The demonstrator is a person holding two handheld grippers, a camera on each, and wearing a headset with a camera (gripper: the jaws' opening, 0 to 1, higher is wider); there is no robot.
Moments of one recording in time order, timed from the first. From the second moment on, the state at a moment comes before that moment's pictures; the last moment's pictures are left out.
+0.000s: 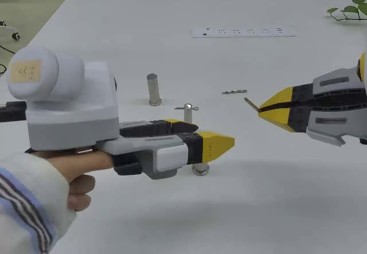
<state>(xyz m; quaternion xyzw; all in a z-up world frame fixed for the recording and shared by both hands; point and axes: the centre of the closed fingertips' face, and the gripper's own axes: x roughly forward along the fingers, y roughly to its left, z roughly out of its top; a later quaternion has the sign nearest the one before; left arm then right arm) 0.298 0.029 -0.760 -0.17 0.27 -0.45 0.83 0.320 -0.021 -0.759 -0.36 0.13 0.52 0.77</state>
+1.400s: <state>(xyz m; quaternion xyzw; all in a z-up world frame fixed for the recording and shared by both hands) 0.289 0.008 -0.758 -0.26 0.32 -0.45 0.79 0.289 0.006 -0.763 -0.48 0.07 0.52 0.70</state>
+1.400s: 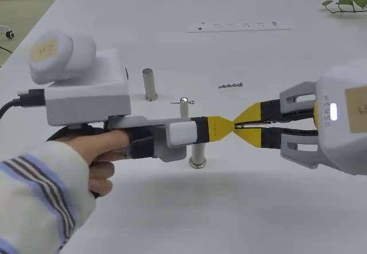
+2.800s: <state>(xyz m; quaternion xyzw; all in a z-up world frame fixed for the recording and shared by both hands) 0.292 0.012 -0.761 -0.24 0.34 -0.45 0.79 0.289 0.001 -0.766 -0.46 0.09 0.53 0.71</state>
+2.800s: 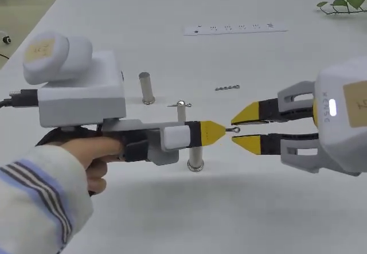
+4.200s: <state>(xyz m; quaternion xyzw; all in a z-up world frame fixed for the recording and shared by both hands) 0.259 0.040 -0.761 0.09 0.17 -0.59 0.78 0.247 0.013 -0.773 -0.13 0.24 0.64 0.72</state>
